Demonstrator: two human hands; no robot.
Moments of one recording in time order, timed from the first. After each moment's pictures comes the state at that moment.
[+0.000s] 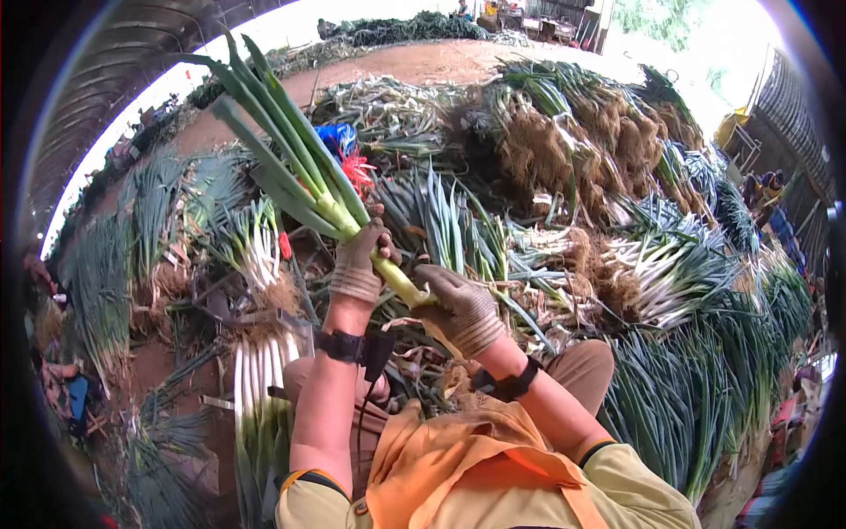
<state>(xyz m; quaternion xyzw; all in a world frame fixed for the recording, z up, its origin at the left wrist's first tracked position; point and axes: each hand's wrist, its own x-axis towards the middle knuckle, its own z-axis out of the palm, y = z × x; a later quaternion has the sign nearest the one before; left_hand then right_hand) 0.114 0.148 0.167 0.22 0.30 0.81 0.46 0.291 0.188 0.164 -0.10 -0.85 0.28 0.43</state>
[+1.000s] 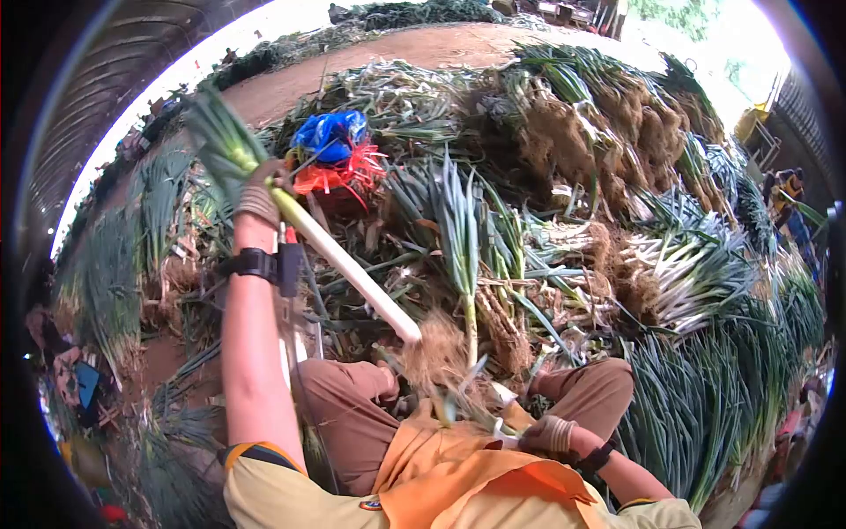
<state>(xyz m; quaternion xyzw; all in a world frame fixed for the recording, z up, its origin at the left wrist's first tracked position) -0.090 0.162 0.224 0.16 0.42 0.81 0.37 0.492 0.192 -0.018 -0.22 -0.79 0.47 -0.34</state>
